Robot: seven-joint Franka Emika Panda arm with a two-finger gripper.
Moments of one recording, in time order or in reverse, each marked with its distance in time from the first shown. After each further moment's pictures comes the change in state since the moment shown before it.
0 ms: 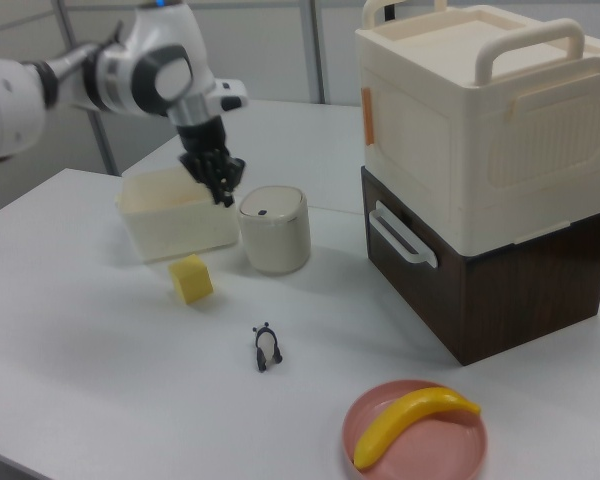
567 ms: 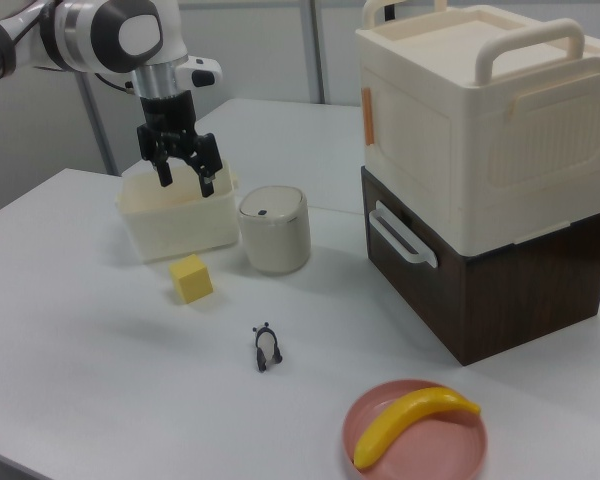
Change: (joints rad) arm 0.002 -0.153 0.001 -0.016 0.001 -0.292 -0.003
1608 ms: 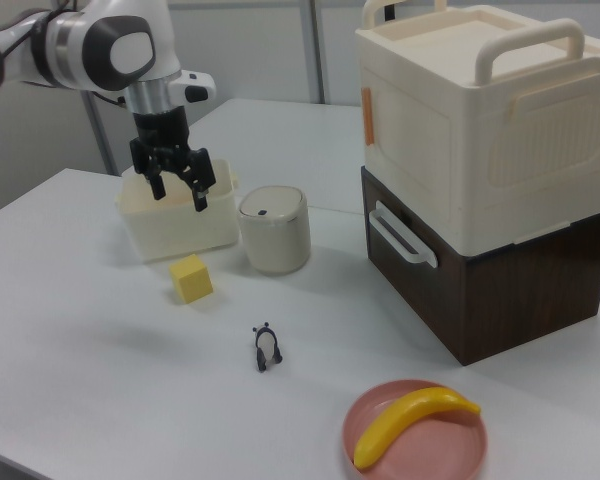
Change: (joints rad) arm 0.002 -0.088 0.003 -0.156 0.000 0.078 0.000
